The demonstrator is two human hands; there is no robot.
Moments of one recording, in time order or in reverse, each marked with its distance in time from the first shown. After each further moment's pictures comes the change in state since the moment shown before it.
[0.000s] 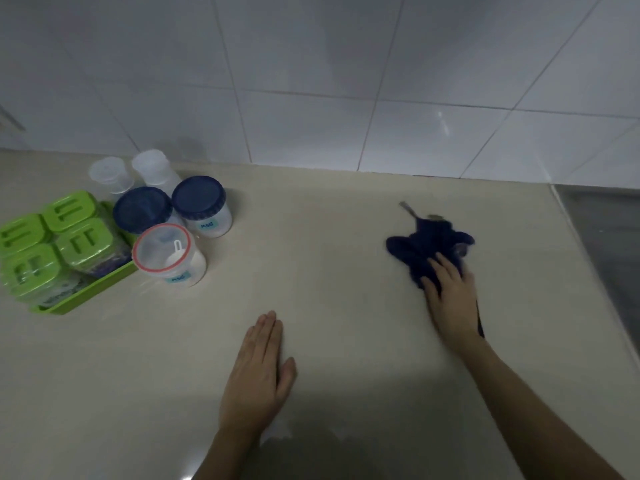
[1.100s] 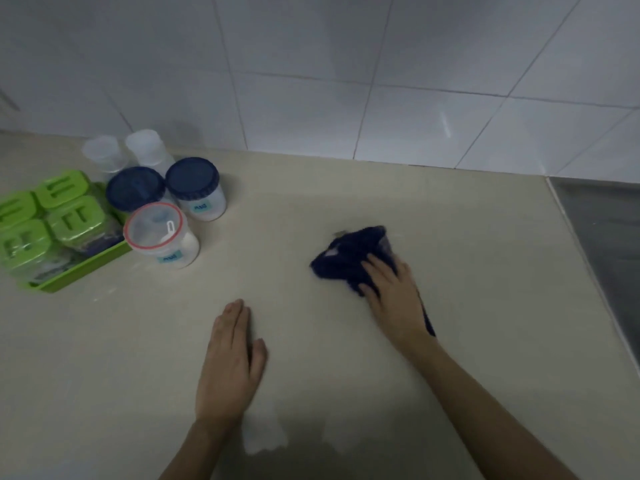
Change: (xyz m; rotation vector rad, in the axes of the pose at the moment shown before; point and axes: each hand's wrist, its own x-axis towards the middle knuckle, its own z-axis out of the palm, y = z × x) left_hand -0.015 -0.006 -0.008 -0.009 0.071 -0.155; right_hand -0.031 -0.060 0.026 -0.017 -0.076 -0.313
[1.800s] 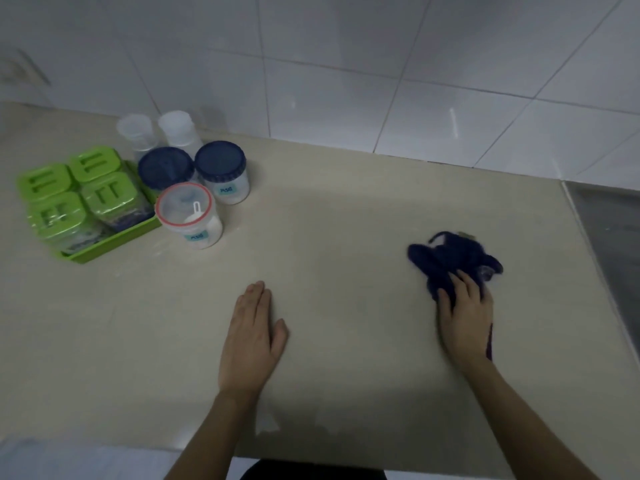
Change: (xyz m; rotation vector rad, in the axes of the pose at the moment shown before) left_hand 0.002 0.000 -0.002 -0.014 0.021 -0.038; right_hand -0.055 0.044 -0.025 -0.023 0.147 0.432
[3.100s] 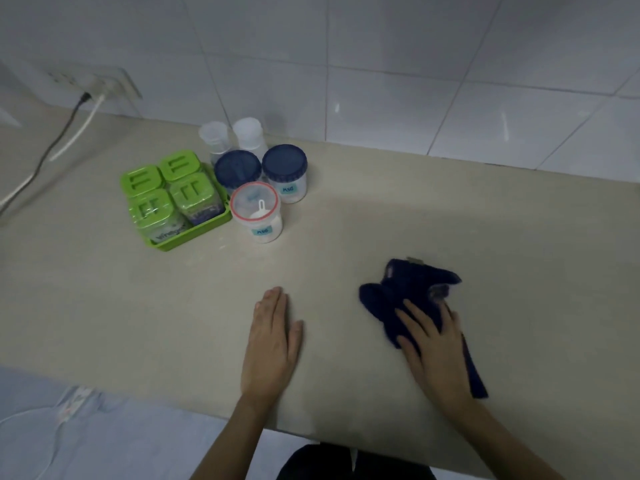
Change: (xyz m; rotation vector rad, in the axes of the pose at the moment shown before) left_hand -0.034 -0.048 -0.028 -0.051 0.076 -0.053; right_hand -0.091 -0.101 0.015 0.077 -0.162 -0.537
